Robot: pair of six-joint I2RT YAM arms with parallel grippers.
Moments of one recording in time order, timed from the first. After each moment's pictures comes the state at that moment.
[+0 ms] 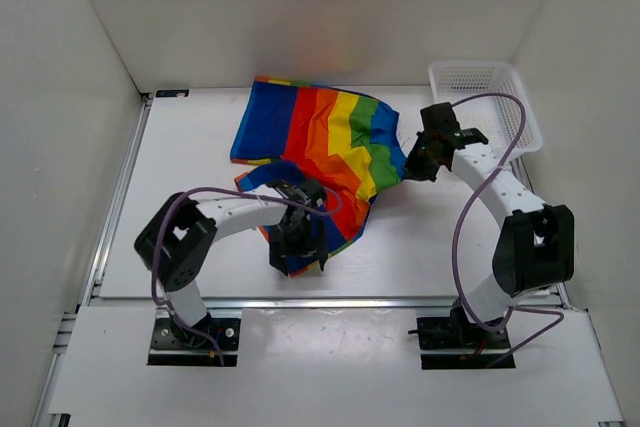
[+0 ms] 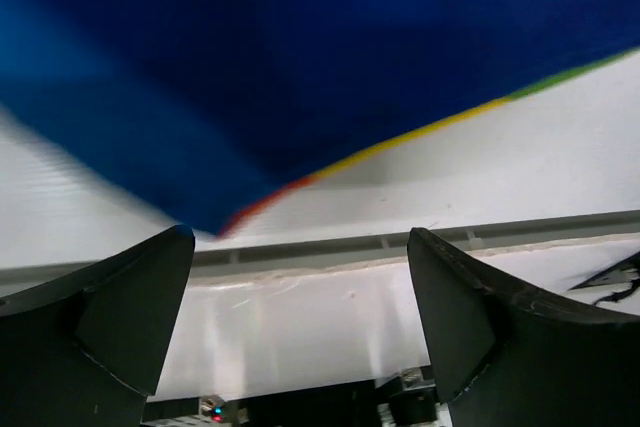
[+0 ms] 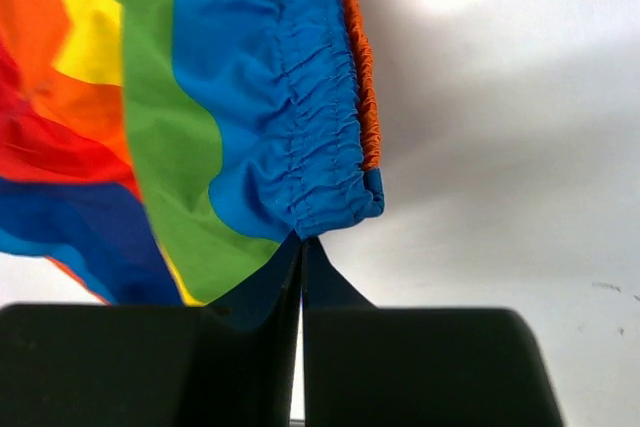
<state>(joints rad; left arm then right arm) -0.78 1.70 1.07 -0.88 0.18 -0.87 0.27 1.58 1.29 -0.73 -0.02 0.68</state>
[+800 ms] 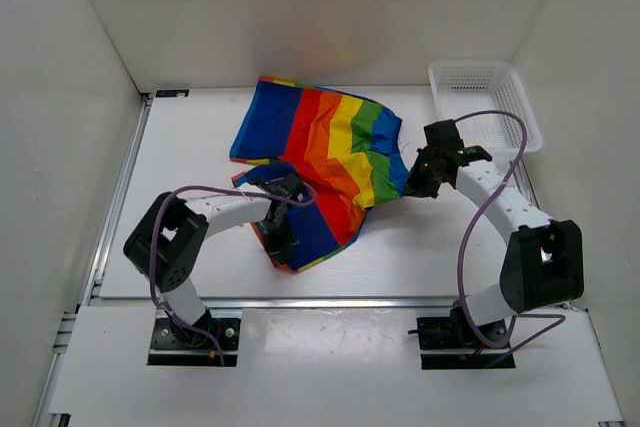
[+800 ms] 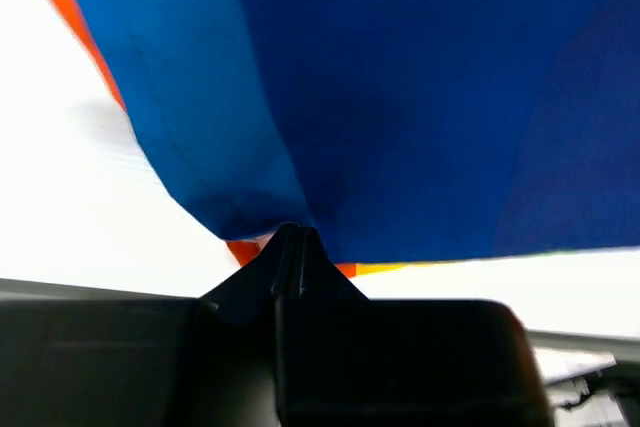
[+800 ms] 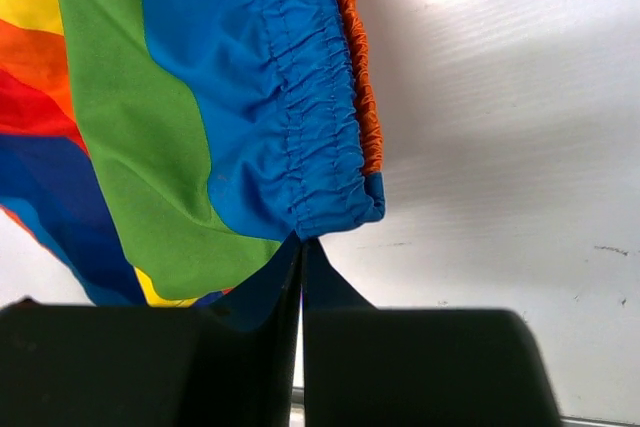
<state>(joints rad) -0.71 1.69 1.00 -0.83 0.03 -1.01 0.27 1.47 1.10 -0.69 -0.09 0.66</state>
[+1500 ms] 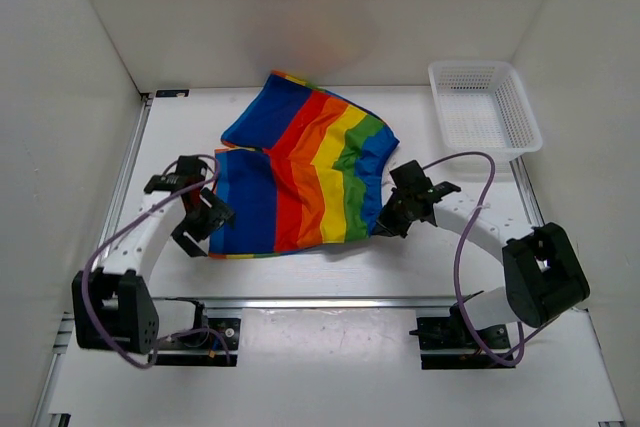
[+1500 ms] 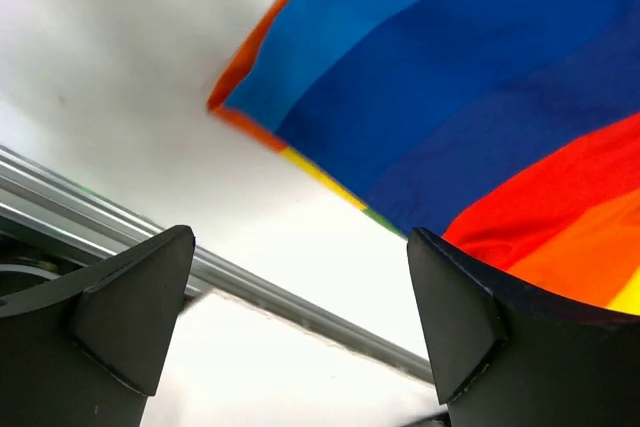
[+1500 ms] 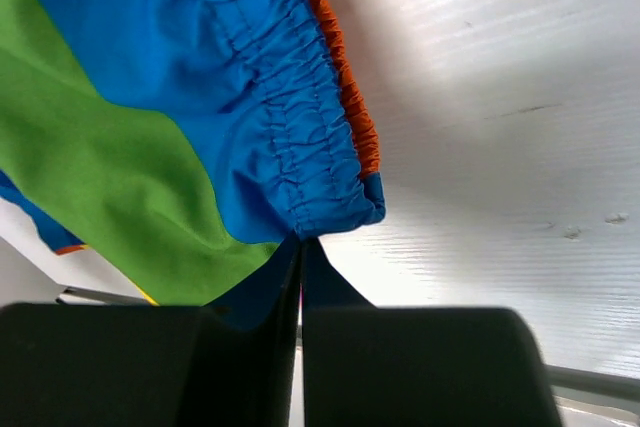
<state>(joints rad) -0.11 1.30 0.95 -1.05 -0.08 -0.88 0.52 1.41 0.80 -0.53 -0.17 1.05</state>
